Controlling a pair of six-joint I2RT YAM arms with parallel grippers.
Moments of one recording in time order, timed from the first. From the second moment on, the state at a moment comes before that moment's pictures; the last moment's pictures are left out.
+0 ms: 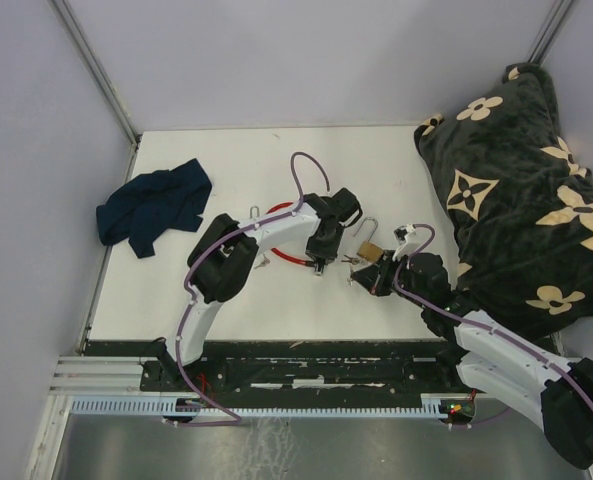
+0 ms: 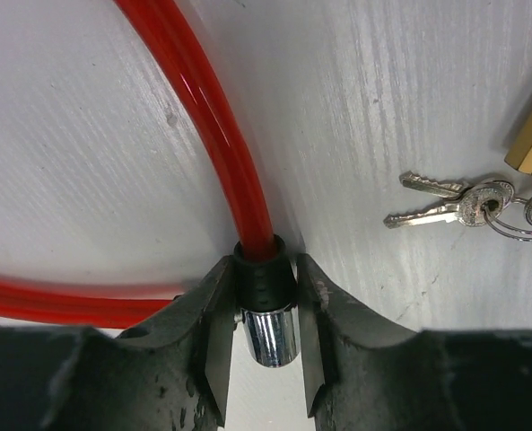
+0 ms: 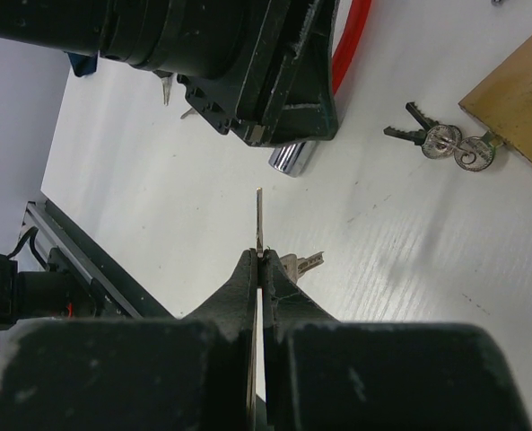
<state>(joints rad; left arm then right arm) -0.85 2.20 1.72 -0.83 -0.12 -0.49 0.56 0.86 0.26 0.24 -0.20 0.70</state>
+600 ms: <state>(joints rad) -0.75 2.08 1.63 -0.66 0.14 -0.70 0.56 0.99 0.28 0.30 -0.27 0.74</state>
